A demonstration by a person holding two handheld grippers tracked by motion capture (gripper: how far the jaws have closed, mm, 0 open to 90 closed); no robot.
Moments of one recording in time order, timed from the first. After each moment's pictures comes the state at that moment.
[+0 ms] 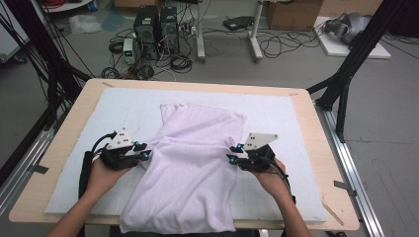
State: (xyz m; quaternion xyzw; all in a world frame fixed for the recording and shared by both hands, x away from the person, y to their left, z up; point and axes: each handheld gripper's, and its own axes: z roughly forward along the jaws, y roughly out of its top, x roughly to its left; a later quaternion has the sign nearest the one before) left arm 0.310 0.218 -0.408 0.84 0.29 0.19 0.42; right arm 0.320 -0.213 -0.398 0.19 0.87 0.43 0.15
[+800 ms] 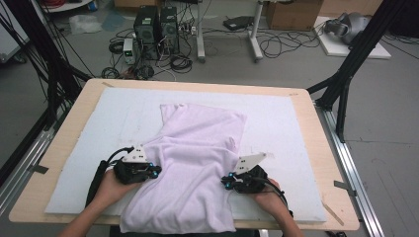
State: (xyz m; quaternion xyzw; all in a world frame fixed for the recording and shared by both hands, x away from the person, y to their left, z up) left arm 0.297 0.191 -0.437 0.88 0.24 0.10 0.39; right arm 0.290 -0.202 -0.446 0.15 0.90 0.40 0.04
